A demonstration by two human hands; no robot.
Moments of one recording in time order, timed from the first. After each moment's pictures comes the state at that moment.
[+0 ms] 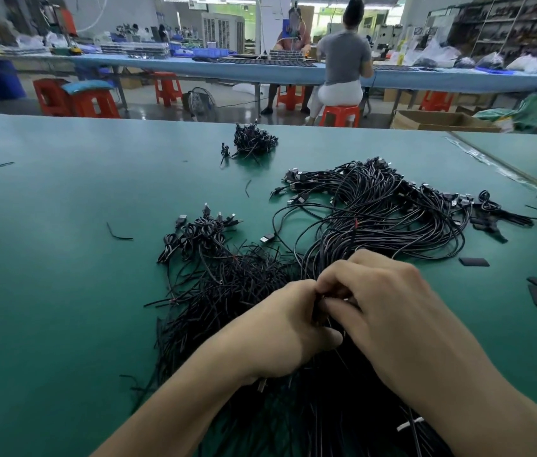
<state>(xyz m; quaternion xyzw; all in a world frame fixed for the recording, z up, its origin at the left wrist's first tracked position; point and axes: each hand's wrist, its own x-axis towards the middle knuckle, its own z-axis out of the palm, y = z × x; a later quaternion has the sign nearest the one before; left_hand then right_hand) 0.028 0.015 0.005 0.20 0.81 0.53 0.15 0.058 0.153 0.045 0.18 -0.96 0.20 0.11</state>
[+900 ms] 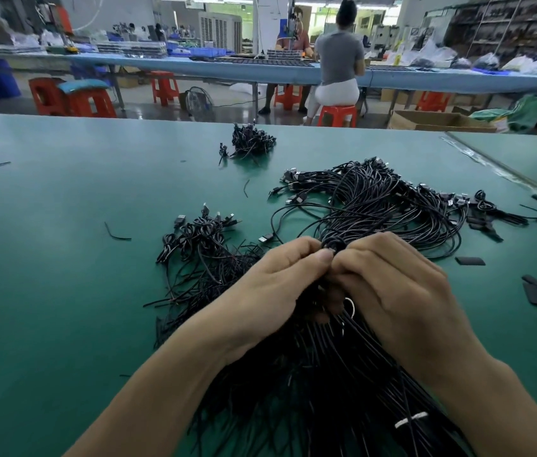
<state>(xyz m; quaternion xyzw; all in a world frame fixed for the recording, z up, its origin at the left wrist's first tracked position) 0.023 0.005 0.019 0.14 0.65 0.73 0.16 0.021 0.177 0.009 0.35 -0.81 0.22 0.41</state>
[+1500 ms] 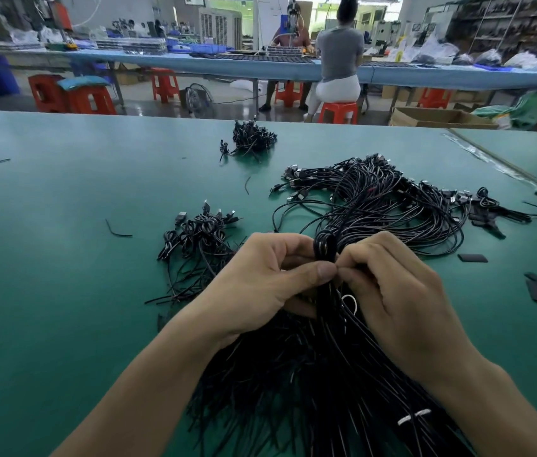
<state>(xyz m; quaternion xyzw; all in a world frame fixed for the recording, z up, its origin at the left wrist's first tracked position) 0.013 -0.010 0.015 0.18 0.67 0.71 0.13 0.026 0.174 0.003 0.29 -0.85 0.29 0.33</state>
